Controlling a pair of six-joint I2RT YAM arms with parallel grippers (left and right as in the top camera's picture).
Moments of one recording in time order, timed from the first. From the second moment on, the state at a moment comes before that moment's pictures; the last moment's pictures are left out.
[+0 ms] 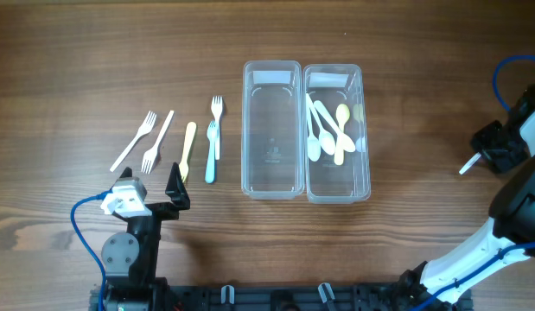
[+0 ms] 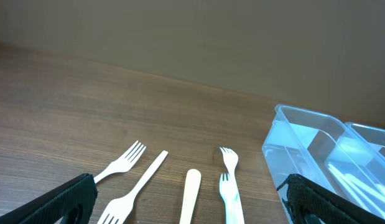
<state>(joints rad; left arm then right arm) -0.03 0.02 0.03 -0.13 -0.03 -0.24 -0.60 2.02 1.33 -0.74 0.11 0.42</state>
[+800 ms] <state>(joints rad) -0.03 0.02 0.03 -0.13 -0.03 -0.24 -0.54 1.91 1.33 -0.67 -0.09 0.37</state>
